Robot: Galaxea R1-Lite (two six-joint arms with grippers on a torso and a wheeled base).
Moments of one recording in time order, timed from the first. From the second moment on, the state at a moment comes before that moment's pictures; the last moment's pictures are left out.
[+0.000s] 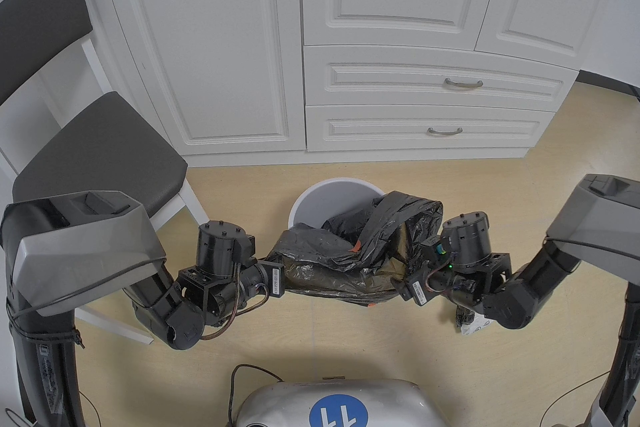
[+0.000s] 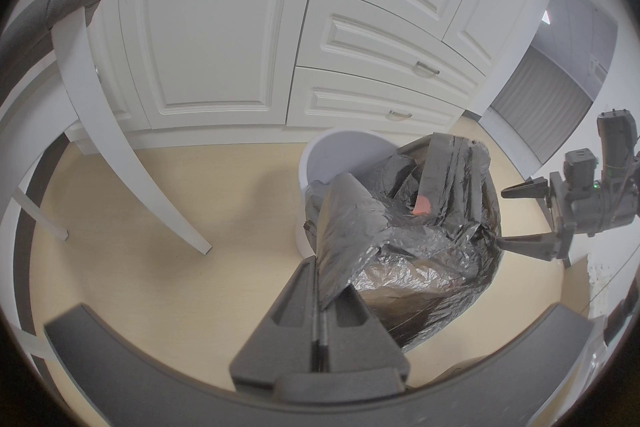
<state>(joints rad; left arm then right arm) -0.50 2.25 -0.77 -1.02 0.09 -0.19 0.51 2.15 -0.78 -0.81 -0.24 -0.21</state>
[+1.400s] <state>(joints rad) -0.52 2.27 -0.70 -1.16 0.08 -0.24 0.48 2.13 -1.16 -0.31 0.30 -0.91</state>
